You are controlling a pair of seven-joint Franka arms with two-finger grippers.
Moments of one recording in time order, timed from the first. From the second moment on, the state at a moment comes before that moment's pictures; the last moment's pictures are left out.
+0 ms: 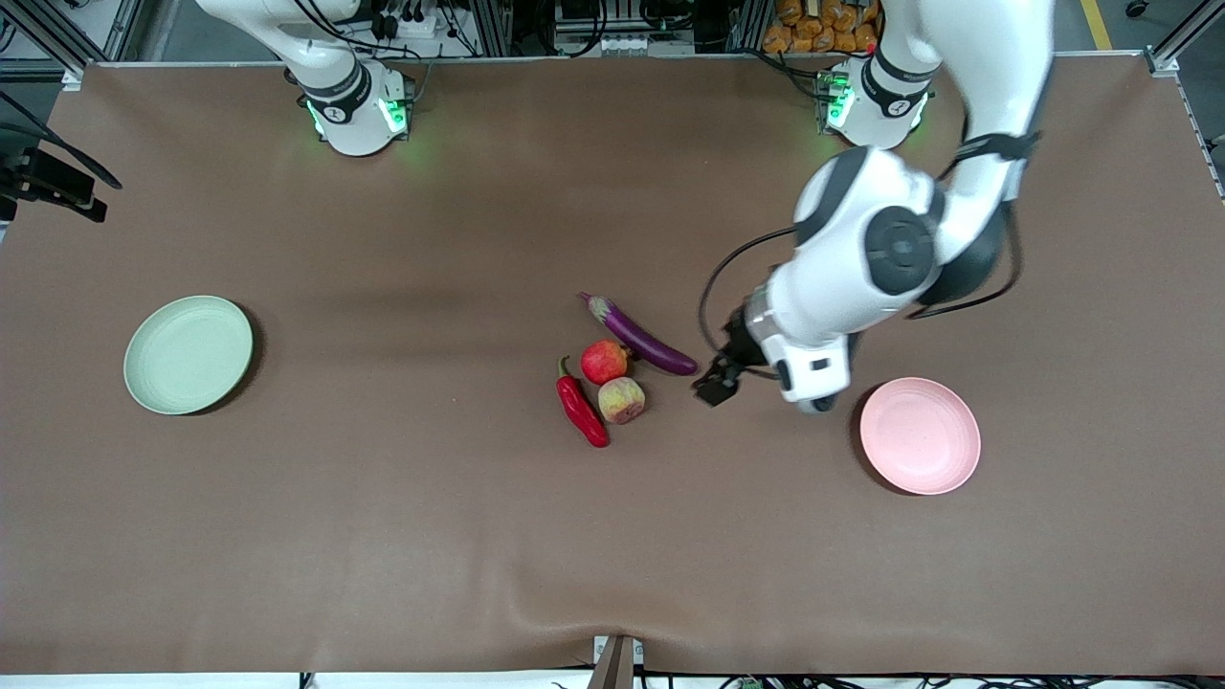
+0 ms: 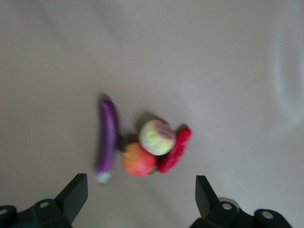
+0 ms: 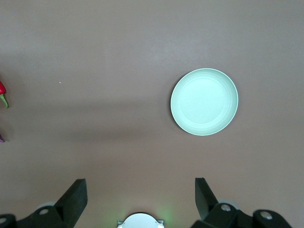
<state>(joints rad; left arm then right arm) -0.44 0.51 -0.13 -1.40 -0.25 2.05 -1.58 -0.02 -0.02 -0.06 -1.48 -0.02 1.37 -0.07</state>
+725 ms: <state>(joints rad) -0.81 0.74 0.15 -1.39 -0.18 2.39 -2.10 -0.02 -0.02 -0.06 -1.48 -0.02 1.37 -0.07</state>
